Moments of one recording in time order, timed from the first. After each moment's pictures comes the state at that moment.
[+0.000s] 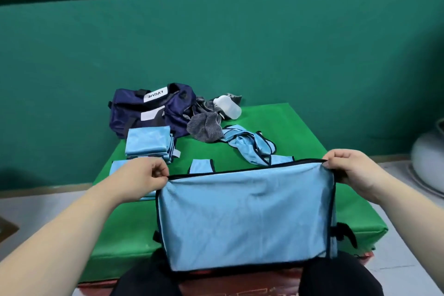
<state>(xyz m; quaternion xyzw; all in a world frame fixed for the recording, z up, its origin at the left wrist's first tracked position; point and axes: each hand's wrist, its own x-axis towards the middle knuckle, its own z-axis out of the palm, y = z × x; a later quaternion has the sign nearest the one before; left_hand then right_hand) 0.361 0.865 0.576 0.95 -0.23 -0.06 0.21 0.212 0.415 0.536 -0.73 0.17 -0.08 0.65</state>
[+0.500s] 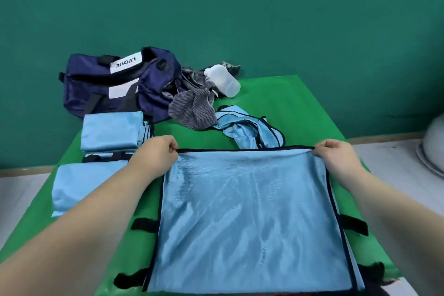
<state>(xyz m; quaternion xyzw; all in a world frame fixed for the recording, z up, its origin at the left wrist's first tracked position) 0.531 0.758 0.474 0.97 -0.16 -0.04 0.17 0.371 0.371 0.442 -0.80 0.34 -0.13 0.48</state>
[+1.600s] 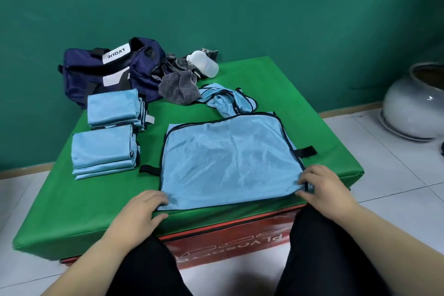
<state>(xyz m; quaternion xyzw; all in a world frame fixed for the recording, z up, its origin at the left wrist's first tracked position) 0.331 0.890 0.365 0.91 -0.39 0.00 0.14 0.144 0.429 0.364 -0.97 0.09 -0.12 0.18</state>
